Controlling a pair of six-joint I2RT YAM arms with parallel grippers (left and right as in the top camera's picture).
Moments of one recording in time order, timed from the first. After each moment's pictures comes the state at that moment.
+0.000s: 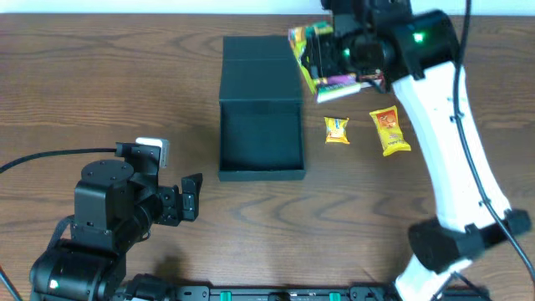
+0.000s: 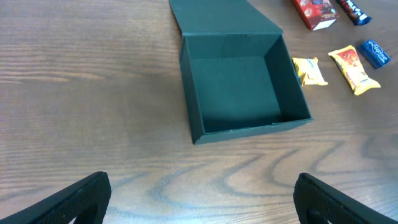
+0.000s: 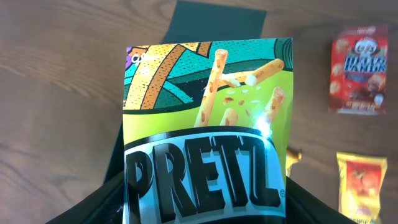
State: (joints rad) left arm -0.22 0.75 1.07 -1.08 0.12 -0.17; right arm 0.37 1.86 2.20 -1.30 -0.16 0.20
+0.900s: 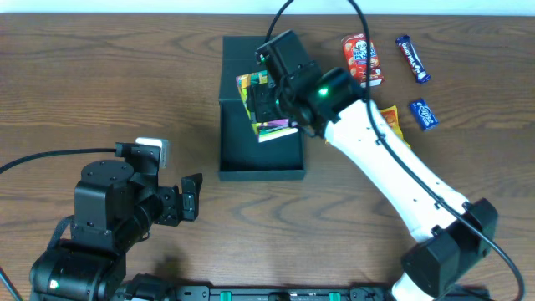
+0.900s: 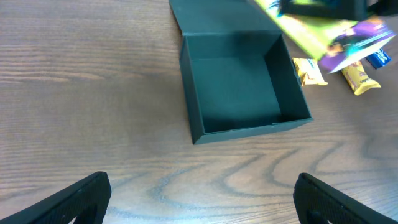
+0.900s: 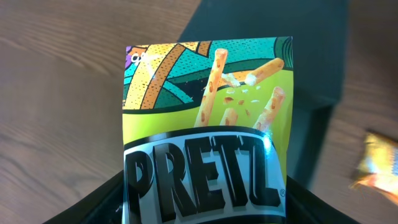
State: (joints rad) left arm -0.22 0.75 1.07 -1.08 0.12 -0.17; right arm 0.65 1.82 1.76 -0.90 -0.04 0.47
